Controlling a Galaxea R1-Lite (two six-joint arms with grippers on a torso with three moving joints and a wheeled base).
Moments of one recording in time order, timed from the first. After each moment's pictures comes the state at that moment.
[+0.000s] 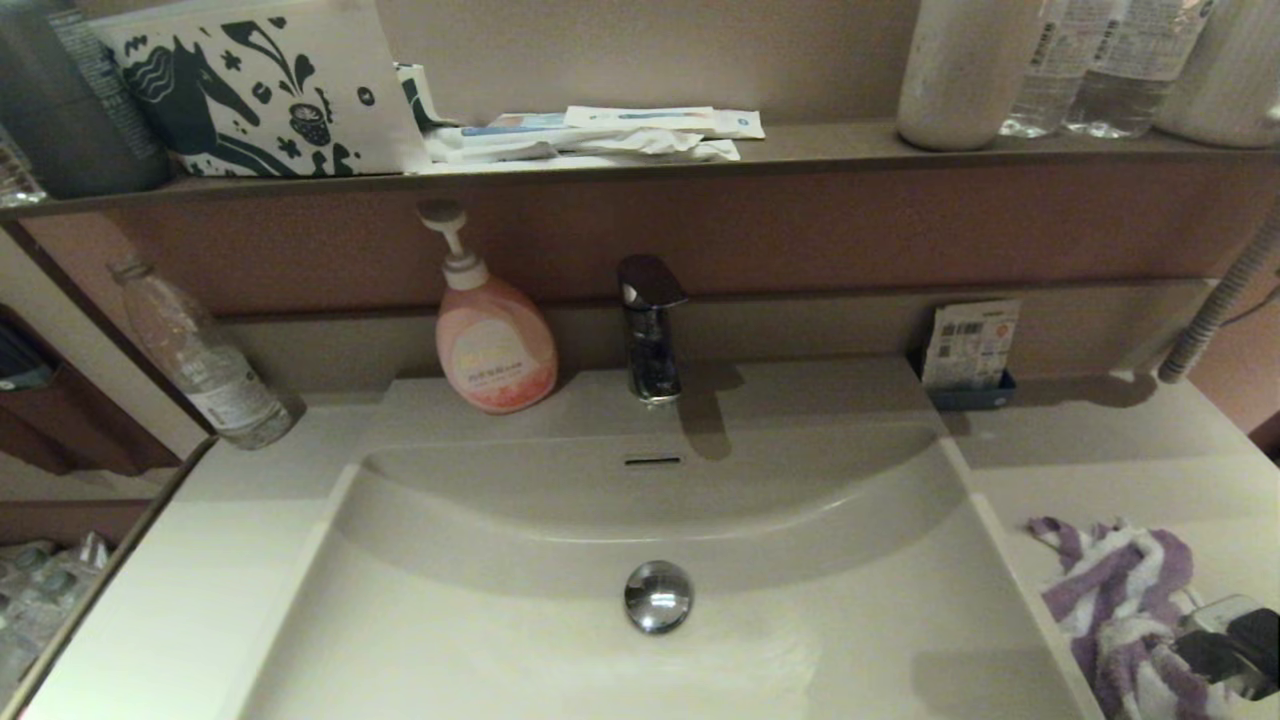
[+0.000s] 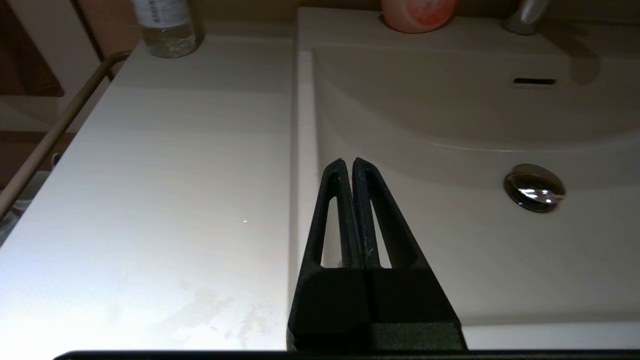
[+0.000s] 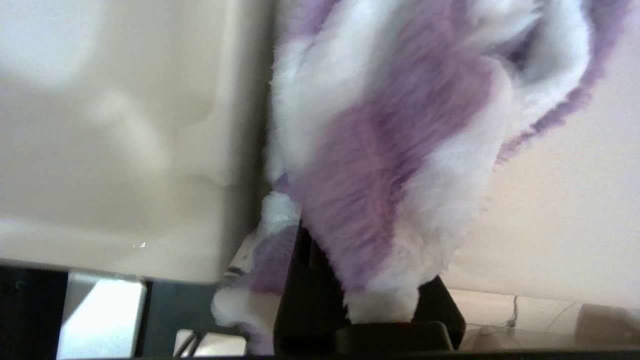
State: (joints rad) left arm 0.01 0.00 0.00 -0.06 -0.01 -0.07; right arm 0.46 1.12 -0.40 0.25 -0.22 0.16
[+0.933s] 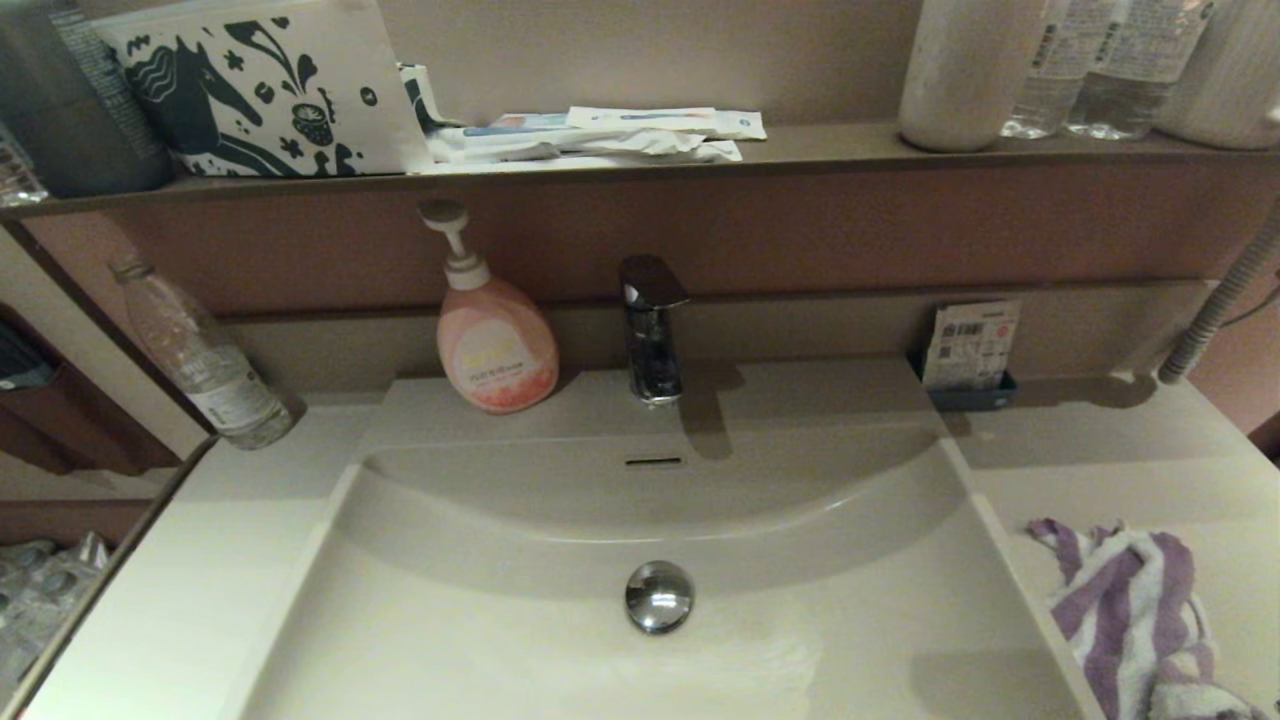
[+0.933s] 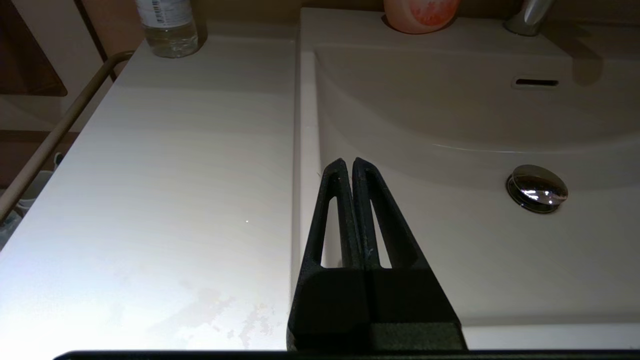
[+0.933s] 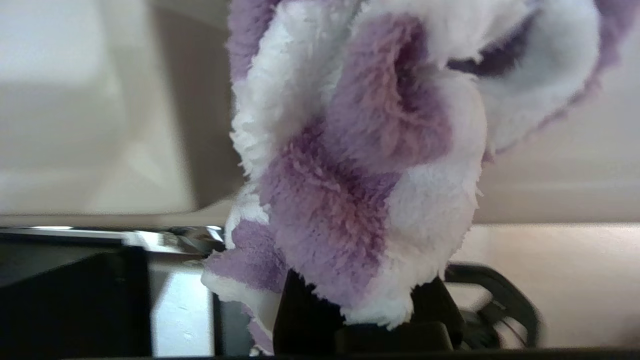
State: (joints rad) left arm 0.01 0.00 0.00 -0.06 -0.01 -0.07; right arm 0.36 0.94 -0.18 0.14 -0.02 0.40
